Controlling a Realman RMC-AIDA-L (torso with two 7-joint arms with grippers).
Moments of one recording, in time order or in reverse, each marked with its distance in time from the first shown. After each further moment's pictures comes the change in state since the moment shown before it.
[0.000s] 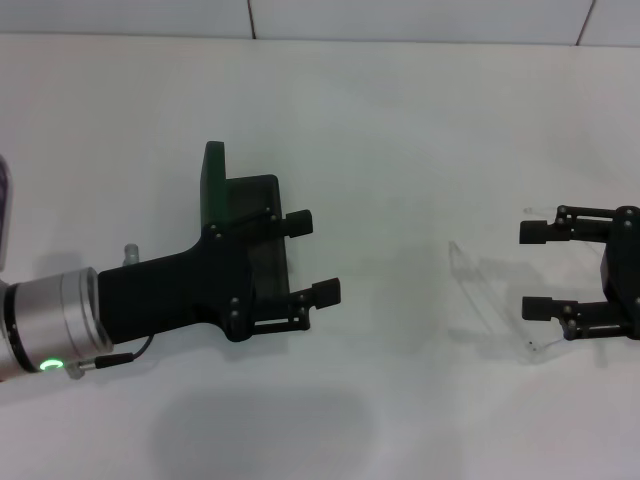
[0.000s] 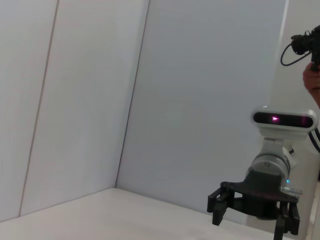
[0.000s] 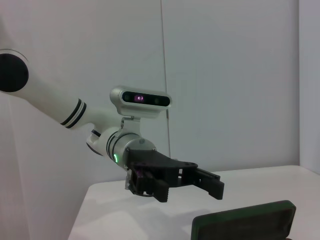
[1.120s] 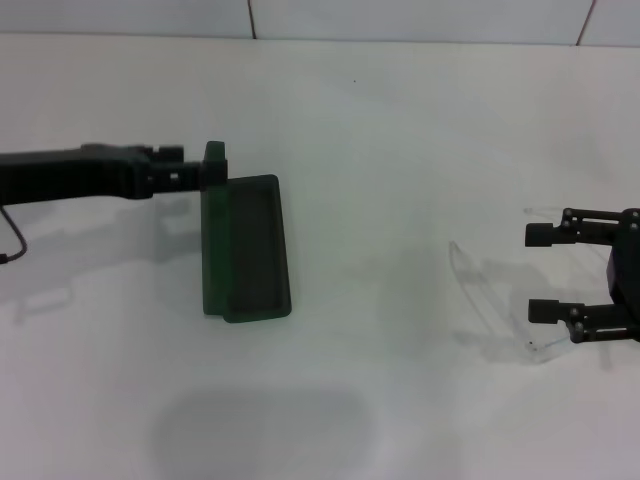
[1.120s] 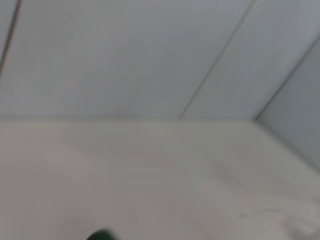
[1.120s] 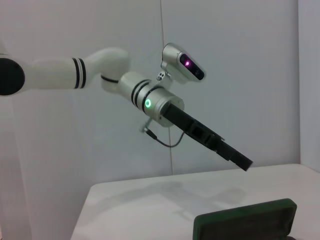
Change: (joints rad) left arm 0.089 0.014 -0.127 0.768 0.437 -0.194 -1.134; right arm -0.005 -0.007 0.000 0.000 0.000 -0.009 0.008
